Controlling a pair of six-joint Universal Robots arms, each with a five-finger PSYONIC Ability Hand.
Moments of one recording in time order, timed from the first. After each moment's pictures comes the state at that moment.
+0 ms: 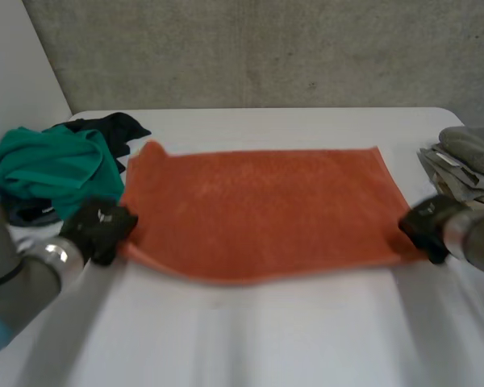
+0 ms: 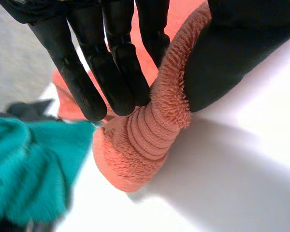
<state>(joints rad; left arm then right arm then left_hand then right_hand) 4.58 -1.86 -1.88 3.27 -1.27 3.91 1.72 -1.17 1.51 0.35 1.52 2.25 1.17 1.20 1.19 1.20 0.98 1.12 1.17 1.19 1.20 1.01</state>
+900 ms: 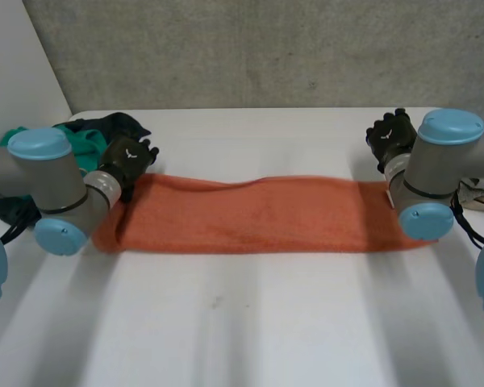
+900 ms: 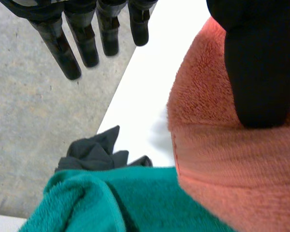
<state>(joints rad) 4.48 -2.48 -0.99 3.28 -1.36 3.99 1.86 -0.58 0.77 -0.07 1.66 2.23 0.19 0.24 0.25 0.24 0.08 0.23 0.23 0.24 0.24 0.06</state>
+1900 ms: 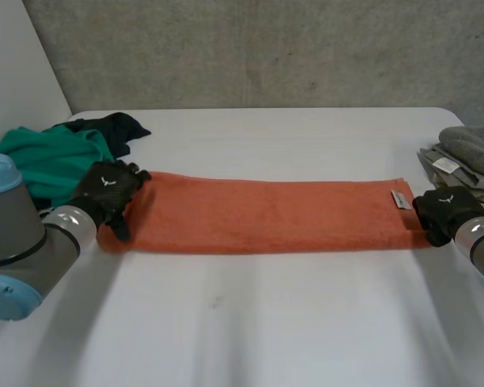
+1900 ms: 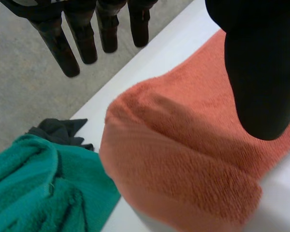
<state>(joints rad) 4.51 -2.02 -1.64 3.39 -1.34 3.66 1.57 -1.01 1.60 -0.16 1.34 2.52 0.22 0.22 0.23 0.22 0.06 1.12 1.18 1.18 1.19 0.97</state>
